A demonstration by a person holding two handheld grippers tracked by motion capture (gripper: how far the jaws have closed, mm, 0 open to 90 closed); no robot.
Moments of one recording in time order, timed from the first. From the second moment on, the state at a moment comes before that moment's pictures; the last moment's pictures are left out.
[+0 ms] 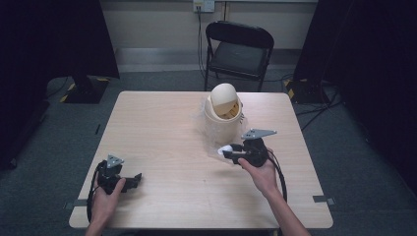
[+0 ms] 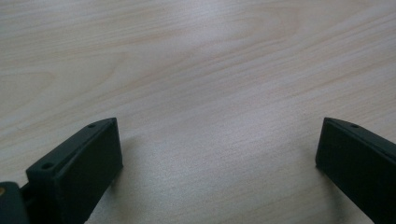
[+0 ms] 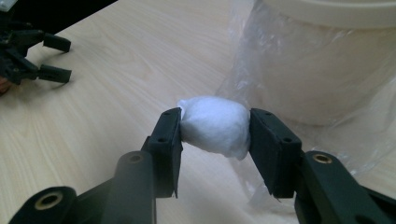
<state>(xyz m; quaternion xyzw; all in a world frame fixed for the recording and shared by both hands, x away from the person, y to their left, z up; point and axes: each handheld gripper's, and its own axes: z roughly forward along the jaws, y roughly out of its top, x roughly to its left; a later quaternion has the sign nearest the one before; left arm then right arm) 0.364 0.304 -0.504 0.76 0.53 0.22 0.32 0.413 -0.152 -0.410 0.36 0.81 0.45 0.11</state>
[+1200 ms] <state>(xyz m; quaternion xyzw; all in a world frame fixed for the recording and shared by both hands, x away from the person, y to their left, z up) 0.364 0.304 -0.504 0.76 0.53 0.22 0.32 0.510 -0.151 -0.368 0.40 0.78 0.45 0.15</state>
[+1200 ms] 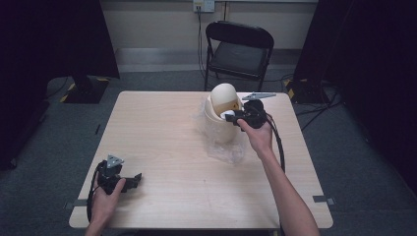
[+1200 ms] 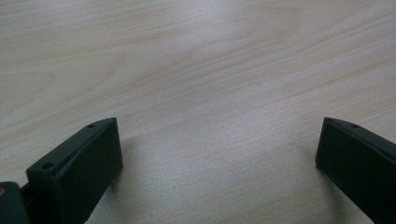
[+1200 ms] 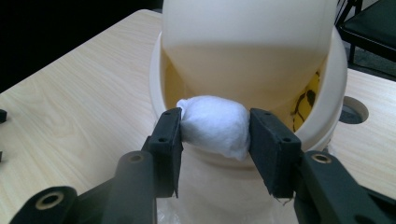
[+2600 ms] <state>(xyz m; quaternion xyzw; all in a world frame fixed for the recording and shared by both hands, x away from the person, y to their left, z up) 0.364 0.304 -0.504 0.76 0.53 0.22 0.32 0.545 -0.119 -0.382 0.42 0.80 0.39 0.14</state>
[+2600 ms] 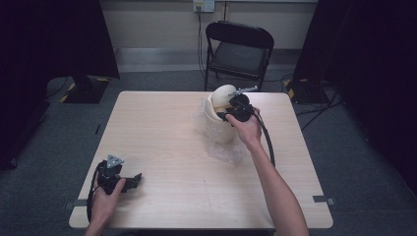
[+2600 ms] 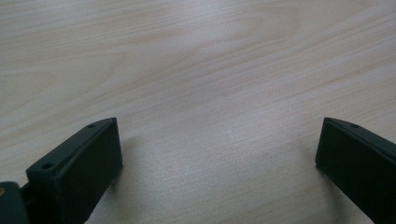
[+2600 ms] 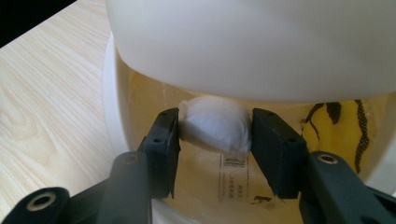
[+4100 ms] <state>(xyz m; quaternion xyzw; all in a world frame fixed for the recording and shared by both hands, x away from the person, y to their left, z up) 0.364 0.304 -0.504 0.76 0.53 0.22 0.32 0.516 -0.163 -0.356 0.43 0.77 0.43 0.17</state>
